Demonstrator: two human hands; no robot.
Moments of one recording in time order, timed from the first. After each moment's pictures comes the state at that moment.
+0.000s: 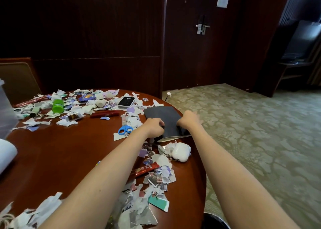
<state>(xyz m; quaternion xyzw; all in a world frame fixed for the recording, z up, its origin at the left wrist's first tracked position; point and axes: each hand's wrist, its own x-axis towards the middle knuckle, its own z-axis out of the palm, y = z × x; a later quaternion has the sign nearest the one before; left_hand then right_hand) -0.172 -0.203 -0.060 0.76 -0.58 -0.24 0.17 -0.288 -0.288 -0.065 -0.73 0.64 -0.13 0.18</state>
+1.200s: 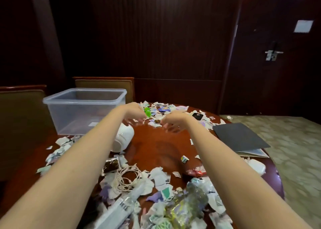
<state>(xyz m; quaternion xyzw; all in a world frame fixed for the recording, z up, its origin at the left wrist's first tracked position) 0.002 0.051 0.057 0.88 -0.38 -0.18 0.22 -0.100 -0.082 0.024 -0.82 0.33 -0.01 0.46</state>
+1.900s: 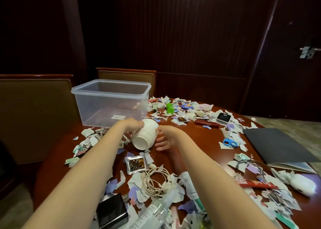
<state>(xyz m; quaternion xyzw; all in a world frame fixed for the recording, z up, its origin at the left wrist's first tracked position) 0.082 0.099 -0.011 0.91 -0.23 -0.24 0.26 -0.004 -0.021 -0.038 -0.64 0.35 0.06 0.68</state>
